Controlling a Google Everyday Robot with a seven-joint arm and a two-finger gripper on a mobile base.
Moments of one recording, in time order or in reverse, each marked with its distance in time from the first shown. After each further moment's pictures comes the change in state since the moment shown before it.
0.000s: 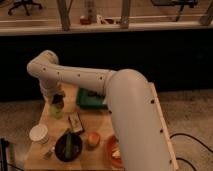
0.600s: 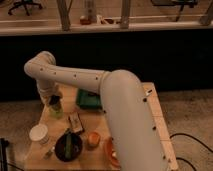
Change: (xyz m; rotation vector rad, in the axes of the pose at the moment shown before) arm 0.010 -0.013 0.009 0.029 -0.015 -0.028
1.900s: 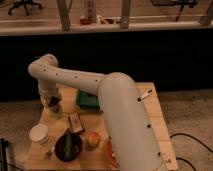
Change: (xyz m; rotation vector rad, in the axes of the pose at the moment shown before) arm 0.007 0.002 0.025 0.071 -0.008 0.026
